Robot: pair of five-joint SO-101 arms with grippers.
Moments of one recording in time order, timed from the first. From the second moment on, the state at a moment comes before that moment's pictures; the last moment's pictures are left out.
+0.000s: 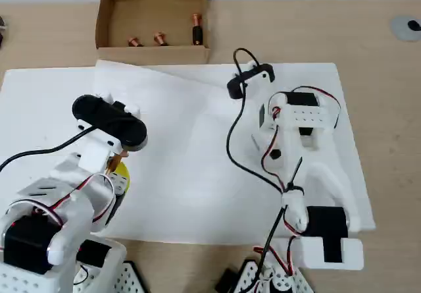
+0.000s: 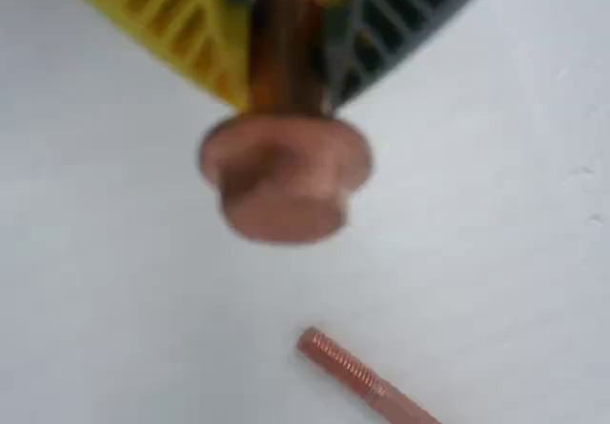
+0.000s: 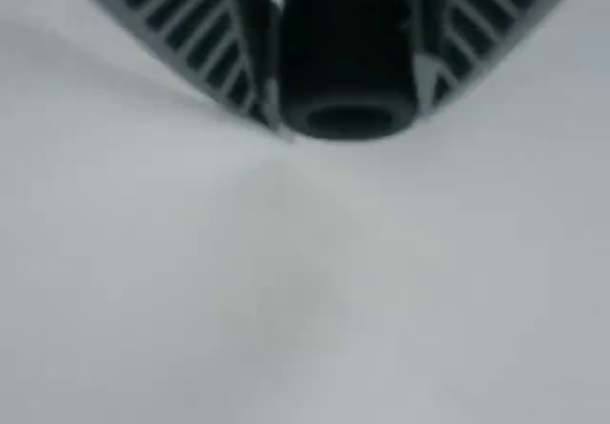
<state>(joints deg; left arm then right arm) 11.1 -68.1 30.2 96.5 -25.5 -2.4 -4.4 29.3 66.8 19.8</state>
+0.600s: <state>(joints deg) 11.1 -68.1 30.2 96.5 -25.5 -2.4 -4.4 29.3 68.4 22.5</state>
